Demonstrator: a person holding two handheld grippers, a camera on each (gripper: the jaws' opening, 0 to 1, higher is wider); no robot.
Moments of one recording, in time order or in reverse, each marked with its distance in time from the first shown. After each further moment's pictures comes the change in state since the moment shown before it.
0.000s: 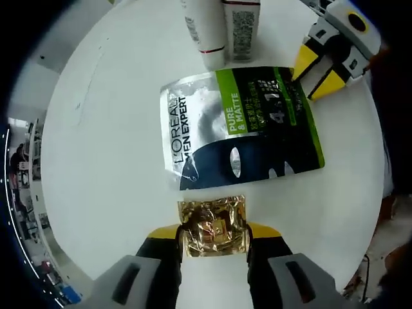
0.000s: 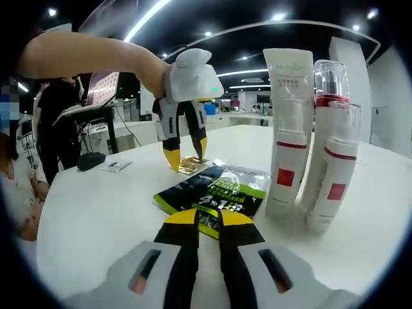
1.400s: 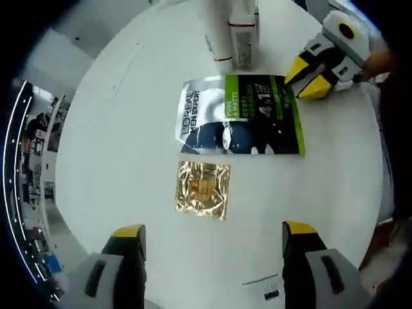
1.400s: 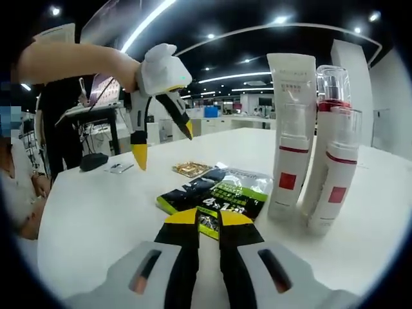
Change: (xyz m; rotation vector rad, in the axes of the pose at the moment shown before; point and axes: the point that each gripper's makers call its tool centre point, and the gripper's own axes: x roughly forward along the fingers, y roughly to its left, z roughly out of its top) left arm -0.034 -0.032 -0.053 -0.207 -0.099 0.094; right arm -0.002 0.003 0.004 -0.003 -0.022 0.015
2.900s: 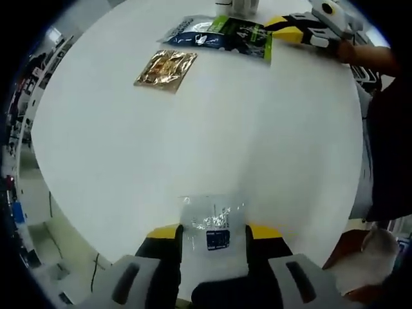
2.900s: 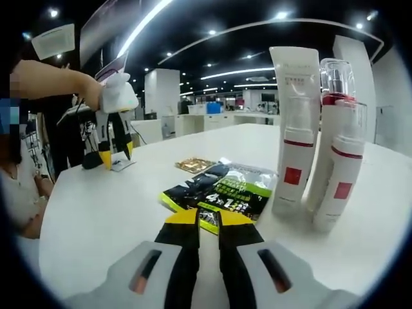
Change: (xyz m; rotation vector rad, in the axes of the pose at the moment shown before) left arm 0.011 -0.066 -0.112 -0.235 0.125 -0.171; right arm 0.002 0.004 -0.005 0.005 0.028 0.019
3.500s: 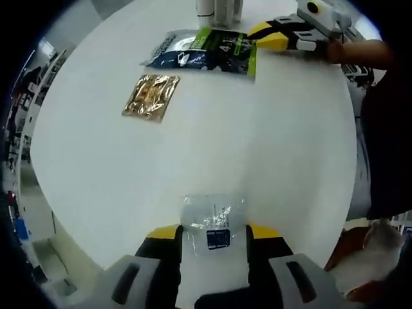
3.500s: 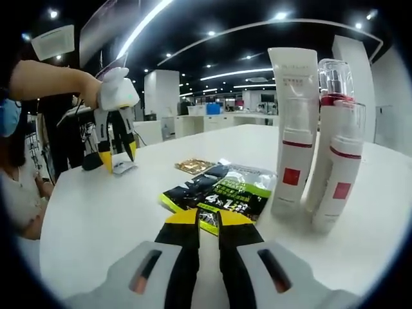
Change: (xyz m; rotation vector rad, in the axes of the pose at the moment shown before) left arm -0.009 -0.015 0.037 0.105 -0.082 0.001; right arm -0.001 -0.001 0.001 0.005 -0.007 0.001
